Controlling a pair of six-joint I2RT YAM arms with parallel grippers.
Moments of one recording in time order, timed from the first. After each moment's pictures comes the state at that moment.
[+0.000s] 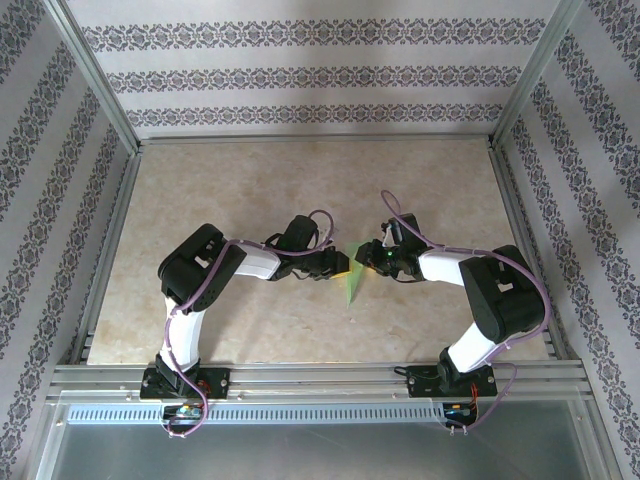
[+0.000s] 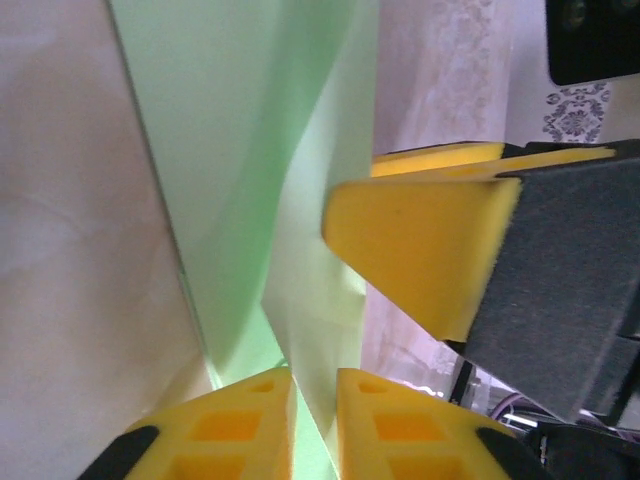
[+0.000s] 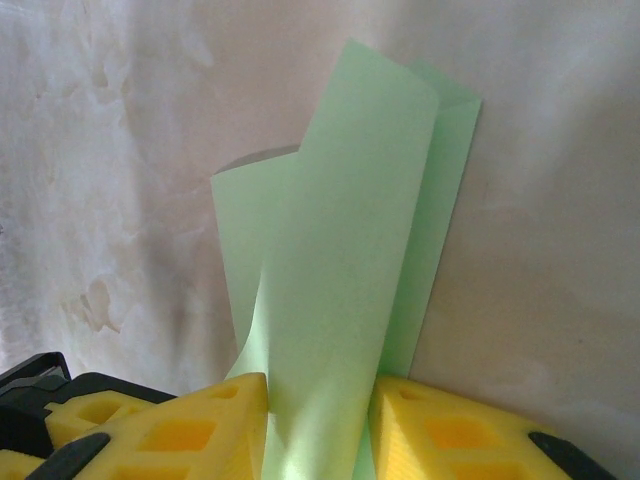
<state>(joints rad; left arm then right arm) -0.65 2.02 0.97 0.37 0.68 -0.94 0.33 1.63 0.64 0.05 -0.44 0.76</state>
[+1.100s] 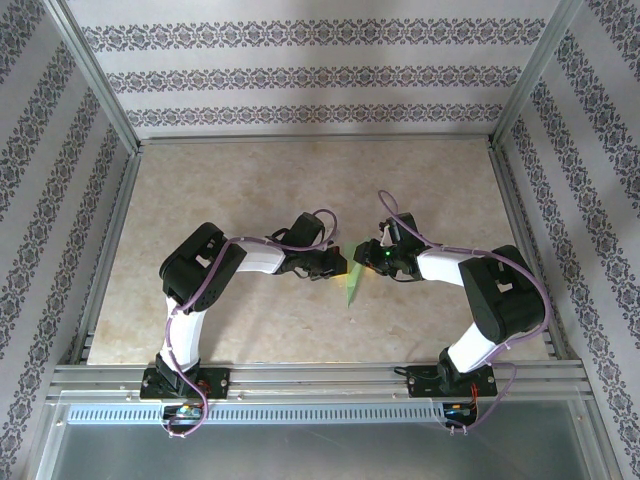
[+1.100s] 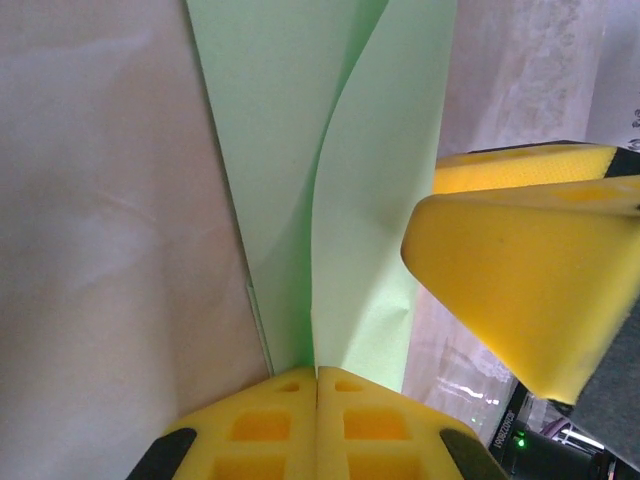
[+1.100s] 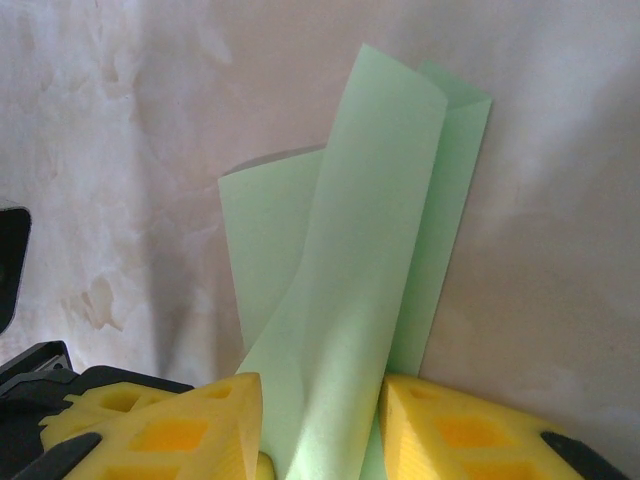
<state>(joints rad) -0.65 2.03 1.06 0.13 0.61 -0.84 0.34 1.62 0.65 0.04 -0.42 0.75</state>
